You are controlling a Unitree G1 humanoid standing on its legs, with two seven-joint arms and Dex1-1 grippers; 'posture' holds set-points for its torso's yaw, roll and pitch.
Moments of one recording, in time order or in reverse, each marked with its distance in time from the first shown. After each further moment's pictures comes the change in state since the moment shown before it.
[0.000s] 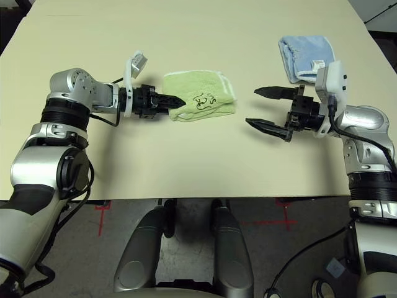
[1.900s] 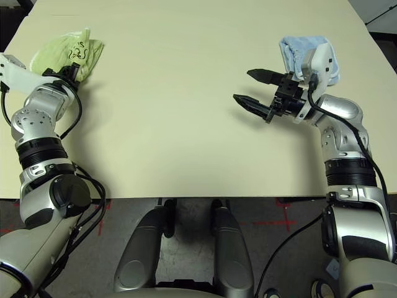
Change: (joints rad) left arm 0.284 -0.042 0.580 -0.404 -0.222 -0.803 1.066; right arm -0.123 0.125 0.001 0.093 -0.017 0.036 -0.154
